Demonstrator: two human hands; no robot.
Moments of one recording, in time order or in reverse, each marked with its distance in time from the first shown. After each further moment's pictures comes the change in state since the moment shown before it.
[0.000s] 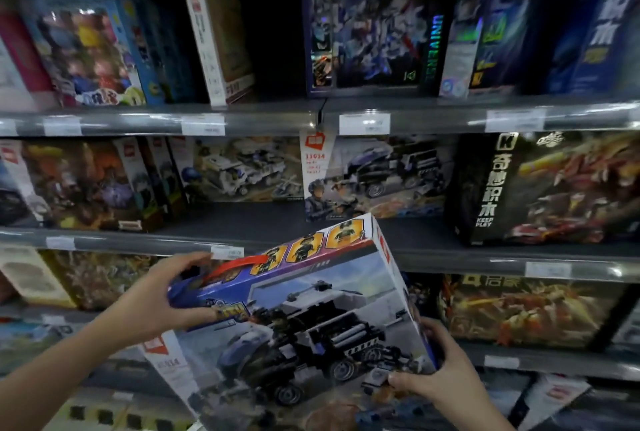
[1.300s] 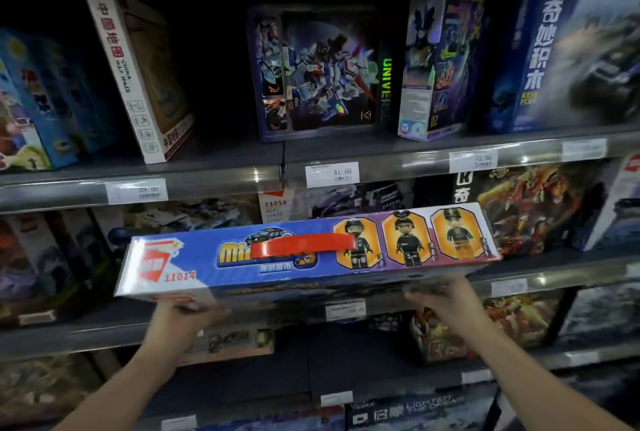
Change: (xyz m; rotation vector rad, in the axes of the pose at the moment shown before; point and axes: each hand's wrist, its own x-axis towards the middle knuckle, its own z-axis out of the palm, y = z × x) left_hand 0.154 -0.010 0.051 -0.804 0.206 -0.118; right_hand 0.126 -0.075 -0.062 -0.089 0.398 -0.077
